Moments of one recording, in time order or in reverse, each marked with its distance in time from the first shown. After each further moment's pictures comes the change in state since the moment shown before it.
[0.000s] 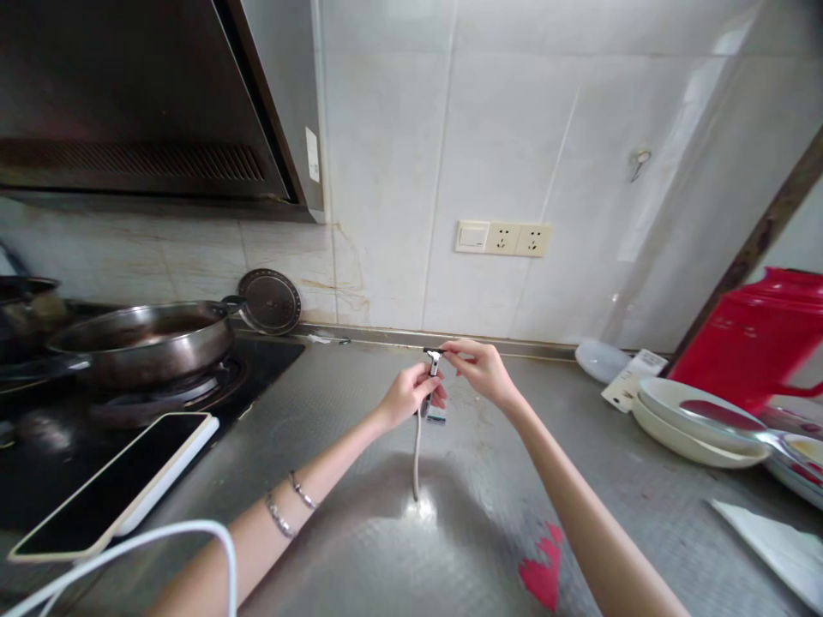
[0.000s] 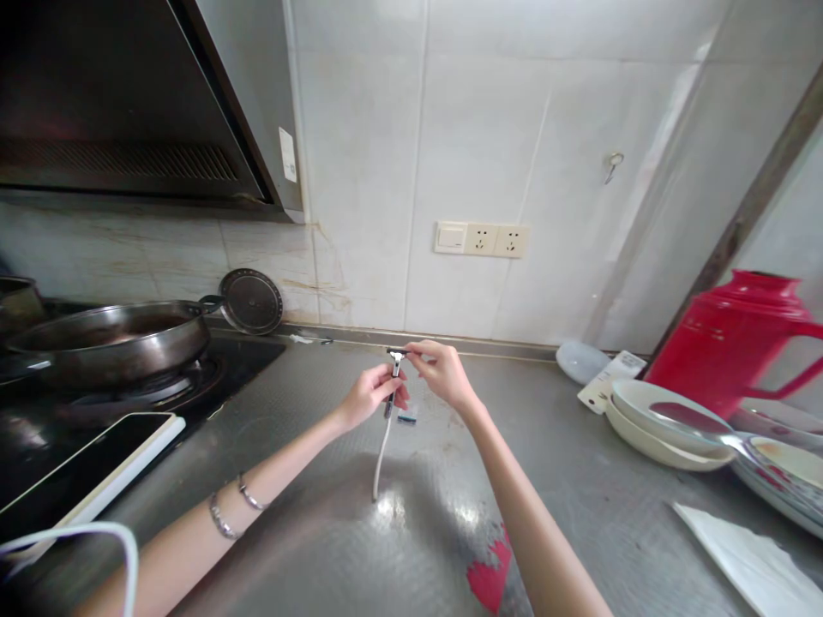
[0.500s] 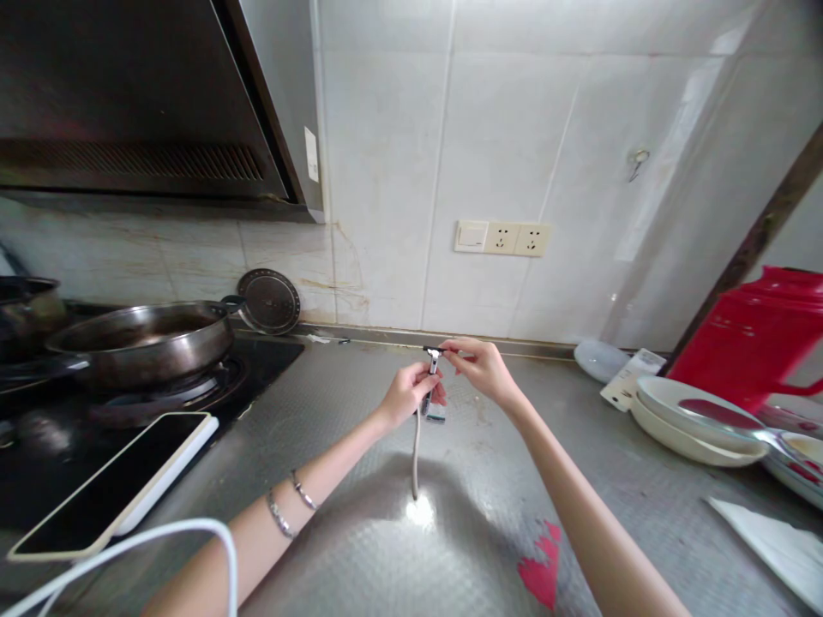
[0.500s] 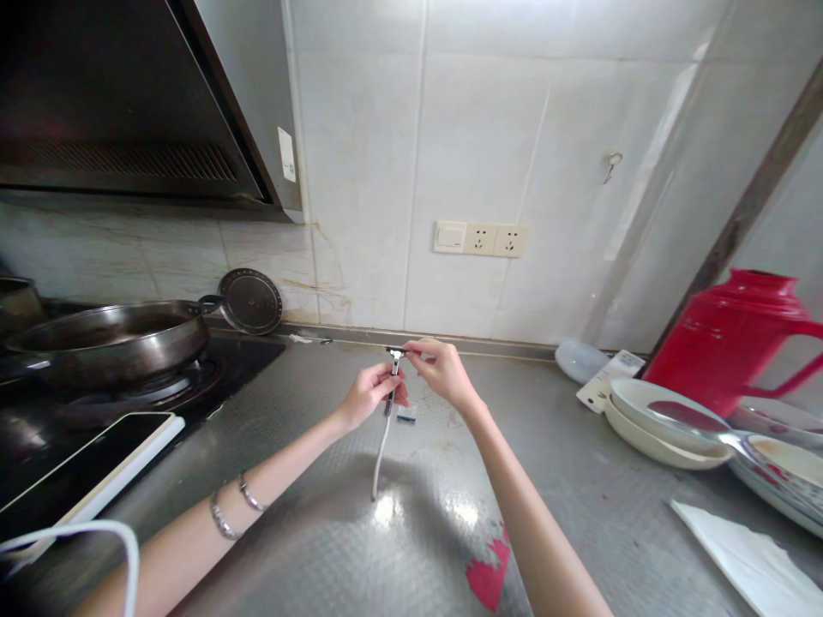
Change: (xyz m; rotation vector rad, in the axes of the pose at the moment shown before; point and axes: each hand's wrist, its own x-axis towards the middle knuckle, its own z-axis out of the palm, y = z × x) left_hand 0.000 0.003 0.008 -0.119 0.068 -0.014; right_hand 0.001 0.000 -0.002 -0.019 -0.016 -0.010
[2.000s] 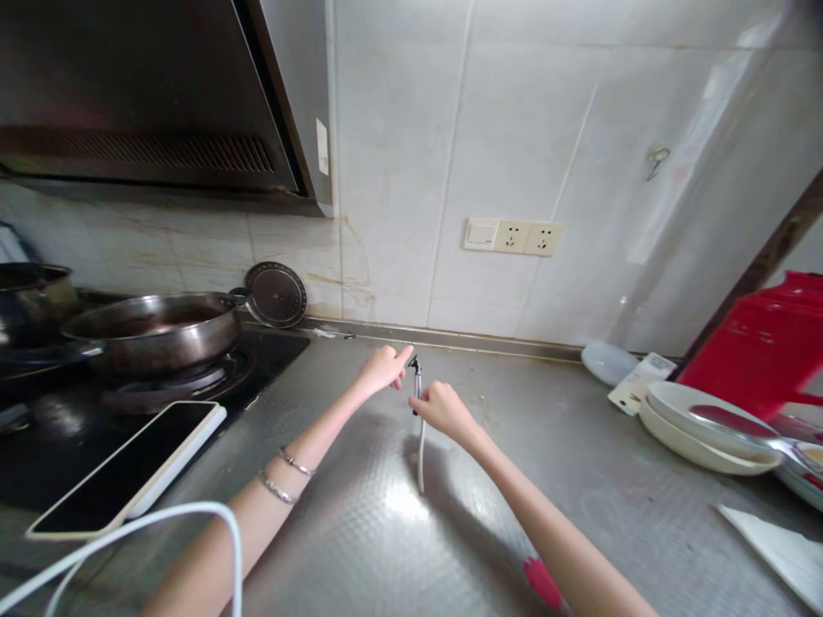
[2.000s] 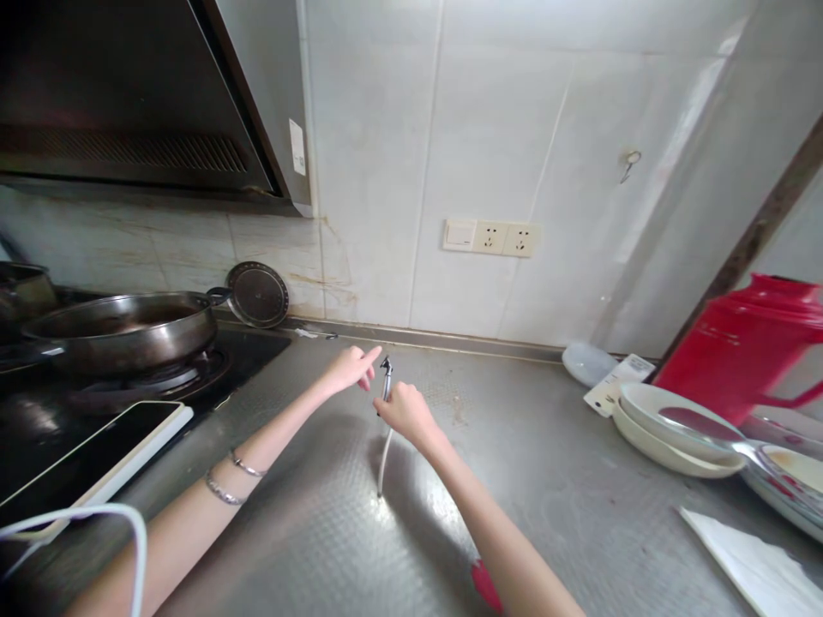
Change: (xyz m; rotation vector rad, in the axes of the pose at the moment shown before) left_hand 0.025 0.007 -0.069 0.858 0.225 -0.282; right_hand -0.029 0.006 0.090 -0.556 -0.292 0.399
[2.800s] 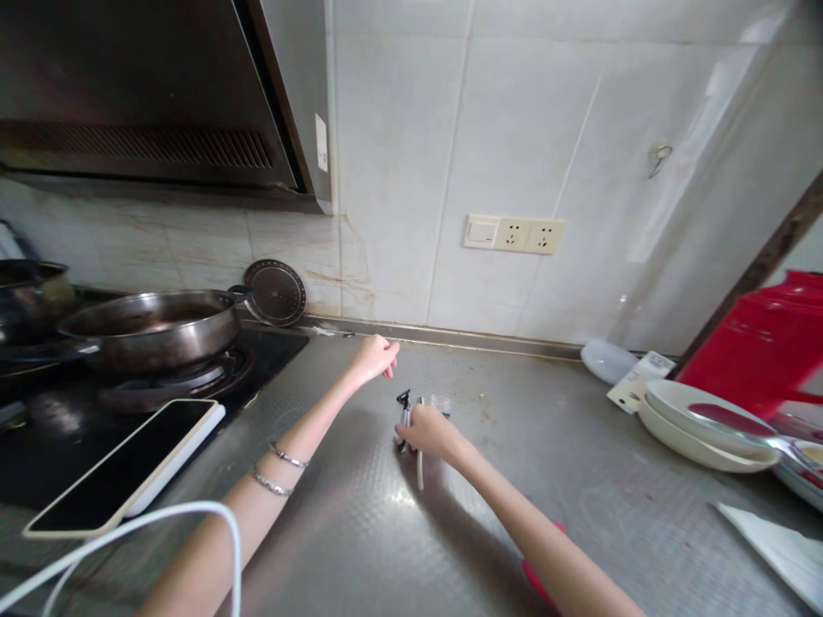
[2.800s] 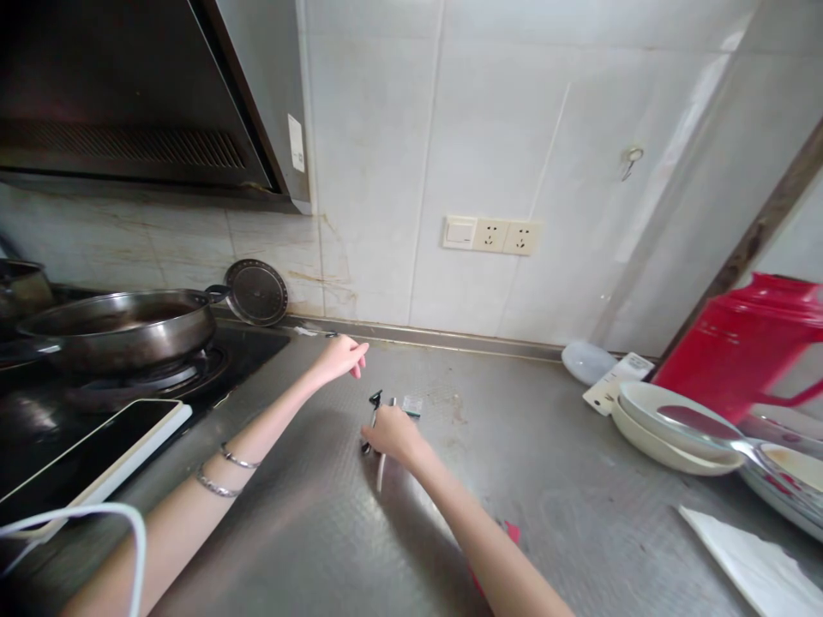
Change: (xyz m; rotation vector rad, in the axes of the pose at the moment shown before) left_hand 0.006 -0.005 -0.020 0.117 0.037 0.091; right_hand -0.016 -0.011 0.023 -0.022 -0.290 0.021
